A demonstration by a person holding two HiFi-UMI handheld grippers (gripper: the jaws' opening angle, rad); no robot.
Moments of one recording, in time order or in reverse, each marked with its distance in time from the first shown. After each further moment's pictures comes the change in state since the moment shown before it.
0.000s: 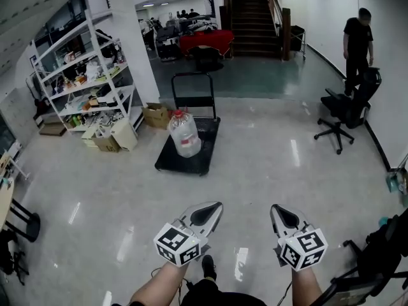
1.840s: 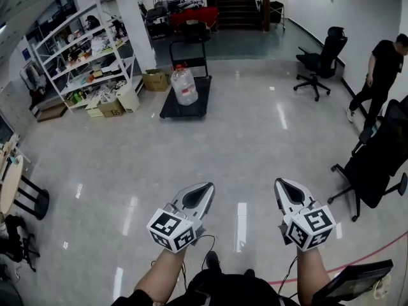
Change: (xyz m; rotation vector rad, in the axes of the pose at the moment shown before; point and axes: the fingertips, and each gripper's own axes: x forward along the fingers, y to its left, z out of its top) left arm -0.447 -0.349 -0.073 -0.048 0.014 0.009; right arm -0.453 0.339 -0.101 -0.004 -0.023 -0.074
